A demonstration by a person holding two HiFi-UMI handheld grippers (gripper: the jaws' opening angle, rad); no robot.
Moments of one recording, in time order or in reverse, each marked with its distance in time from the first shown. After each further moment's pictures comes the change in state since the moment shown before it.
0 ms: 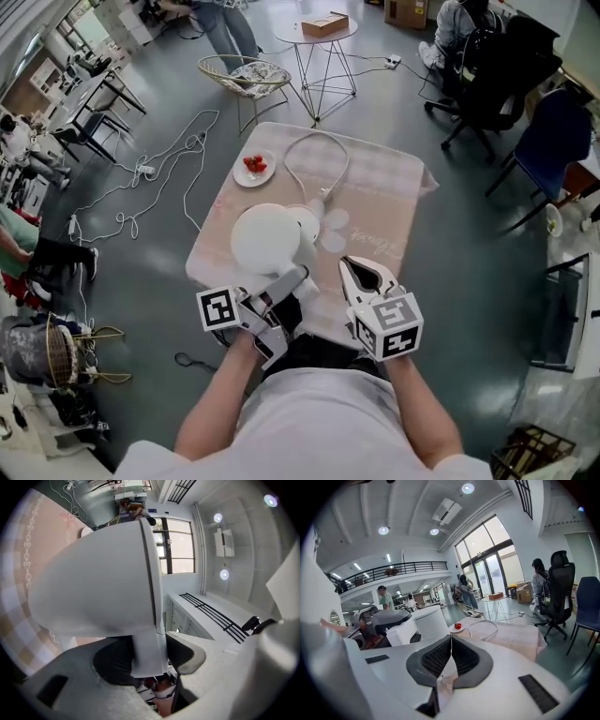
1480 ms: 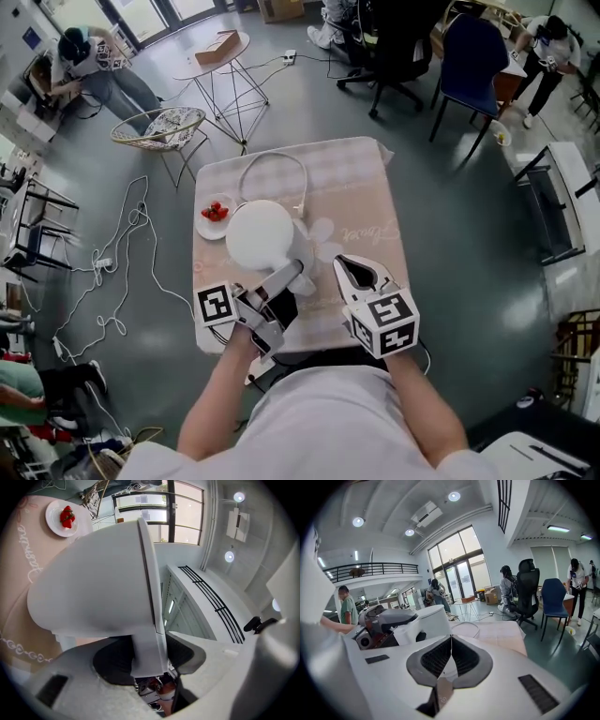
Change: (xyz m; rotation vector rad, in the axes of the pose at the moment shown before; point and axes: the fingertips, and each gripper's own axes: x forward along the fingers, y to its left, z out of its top) left arm 0.028 0.038 0.077 -0.019 0.453 -0.063; right arm 0.054 -0.003 -0.002 0.135 -0.059 -0.399
